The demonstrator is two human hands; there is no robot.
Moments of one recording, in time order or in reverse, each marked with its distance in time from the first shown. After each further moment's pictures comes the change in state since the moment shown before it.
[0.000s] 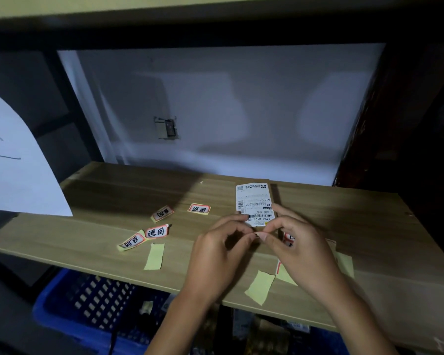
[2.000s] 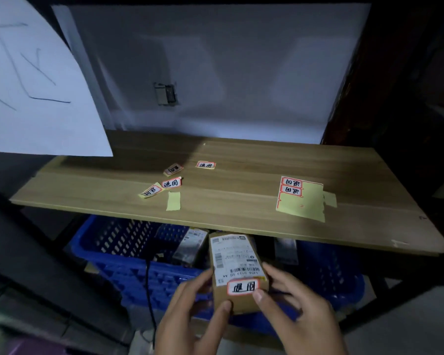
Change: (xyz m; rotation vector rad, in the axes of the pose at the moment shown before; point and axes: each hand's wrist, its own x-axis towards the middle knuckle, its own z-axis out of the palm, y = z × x) left_hand -0.219 0.042 -0.082 -0.075 0.009 -0.420; right_hand -0.222 -0.072 0.046 0.218 0.005 0.404
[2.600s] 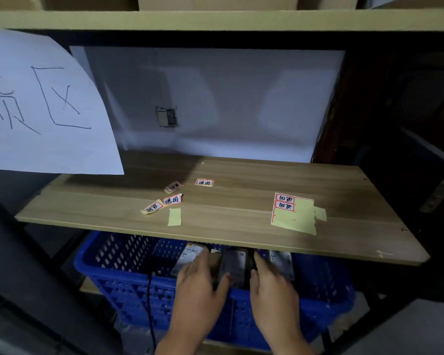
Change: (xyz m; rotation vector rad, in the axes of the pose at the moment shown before) left_hand 0.079 -0.022 0.025 0.535 -0.144 0.098; right_hand 0.063 0.010 0.040 -0.784 0.208 -0.114
